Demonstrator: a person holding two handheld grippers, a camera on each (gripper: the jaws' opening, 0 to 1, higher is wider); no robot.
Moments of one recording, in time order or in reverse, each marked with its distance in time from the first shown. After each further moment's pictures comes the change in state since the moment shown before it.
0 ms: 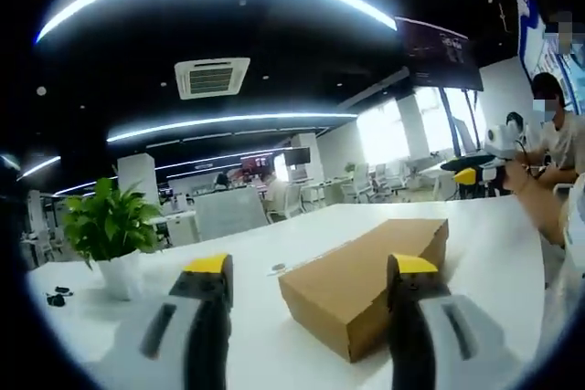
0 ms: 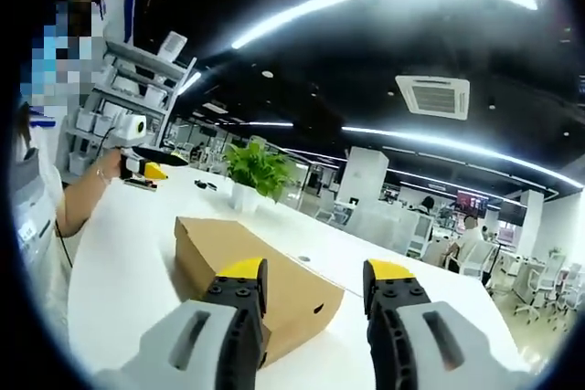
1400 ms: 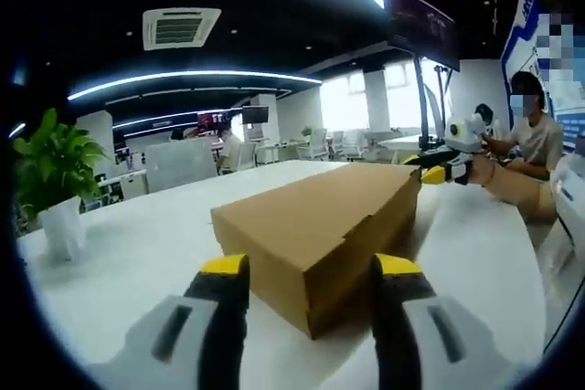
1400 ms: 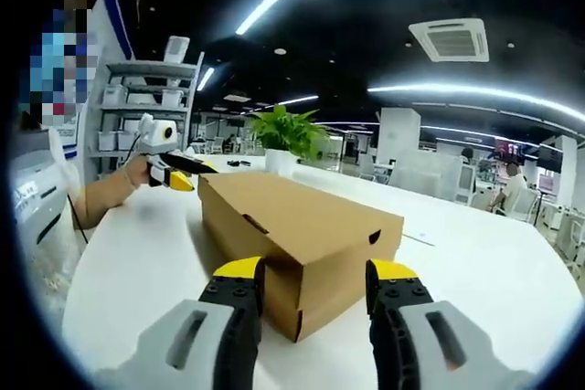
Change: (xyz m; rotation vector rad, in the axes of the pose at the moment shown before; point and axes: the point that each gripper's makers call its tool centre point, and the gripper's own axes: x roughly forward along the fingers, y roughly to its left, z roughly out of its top) left arm 0.037 -0.040 -0.099 -0.082 0.186 -0.201; right arm 0.030 0.037 -0.092 0.161 0.114 0.184
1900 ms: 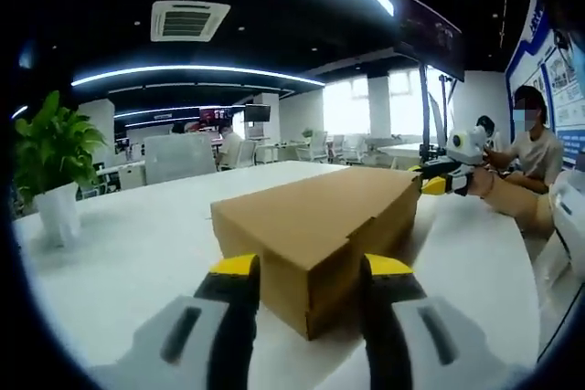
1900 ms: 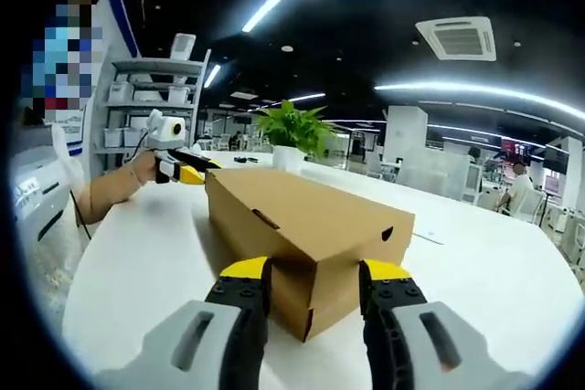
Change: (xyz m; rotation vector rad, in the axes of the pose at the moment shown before) left arm 0.002 0.001 -0.002 -0.057 -0.010 -0.012; right arm 0.003 0.008 -0.003 -0.009 0.012 0.030
